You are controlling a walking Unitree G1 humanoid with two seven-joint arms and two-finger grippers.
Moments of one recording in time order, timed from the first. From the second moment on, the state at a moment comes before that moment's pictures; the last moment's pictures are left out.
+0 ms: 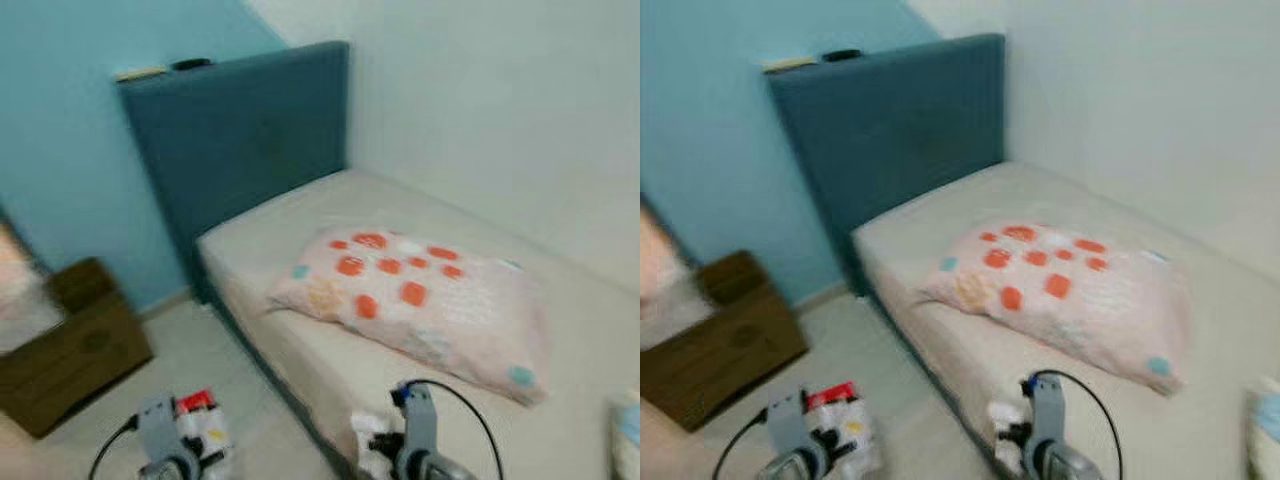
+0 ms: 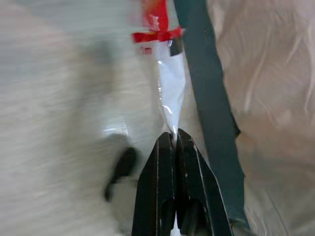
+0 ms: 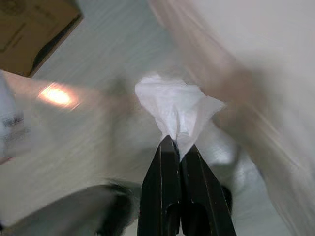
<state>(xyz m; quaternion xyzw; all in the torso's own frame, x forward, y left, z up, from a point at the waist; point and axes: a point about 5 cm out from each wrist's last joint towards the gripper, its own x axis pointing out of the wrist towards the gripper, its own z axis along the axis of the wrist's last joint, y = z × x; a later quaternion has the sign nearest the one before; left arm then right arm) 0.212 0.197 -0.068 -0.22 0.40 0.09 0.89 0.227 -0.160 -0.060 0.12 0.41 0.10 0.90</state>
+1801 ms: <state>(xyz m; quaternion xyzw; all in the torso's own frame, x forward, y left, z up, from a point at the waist) 0.227 0.202 -0.056 -0.22 0.36 0.08 0.90 0.239 -0.141 -0.051 0.11 0.38 0.14 0.91</state>
